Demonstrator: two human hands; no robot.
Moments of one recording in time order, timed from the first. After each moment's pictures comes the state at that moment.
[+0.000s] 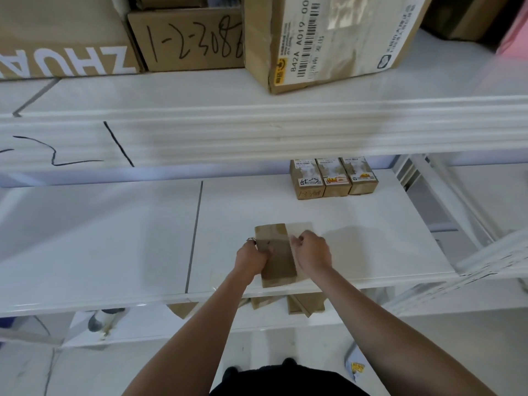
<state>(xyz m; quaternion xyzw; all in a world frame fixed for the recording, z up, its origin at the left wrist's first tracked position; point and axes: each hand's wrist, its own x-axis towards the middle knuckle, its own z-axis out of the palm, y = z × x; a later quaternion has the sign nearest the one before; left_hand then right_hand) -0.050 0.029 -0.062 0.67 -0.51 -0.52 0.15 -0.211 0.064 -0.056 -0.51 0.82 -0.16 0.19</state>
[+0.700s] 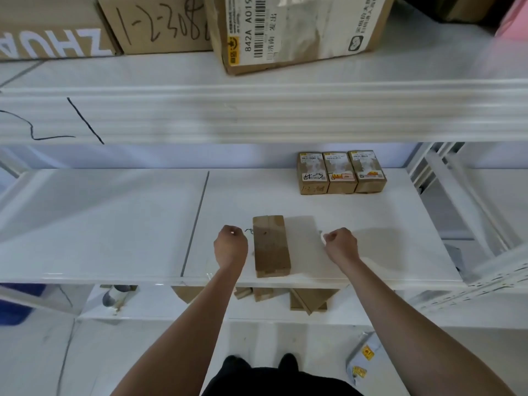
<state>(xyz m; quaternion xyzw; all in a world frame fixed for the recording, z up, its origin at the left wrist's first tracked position) -0.049 0.041 -0.056 0.78 -0.44 -0.31 0.30 -0.299 0.064 -0.070 -0.39 0.82 -0.26 0.34</state>
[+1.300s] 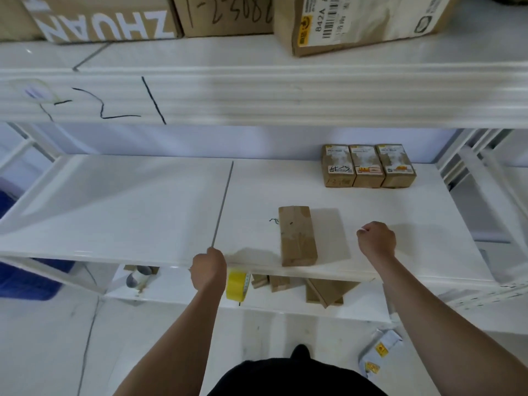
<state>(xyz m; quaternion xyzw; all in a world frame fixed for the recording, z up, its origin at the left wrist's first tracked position) 0.055 0.087 -0.085 0.88 -0.23 -0.33 0.26 -0.304 0.072 -0.065 -0.44 0.85 -0.19 0.21</state>
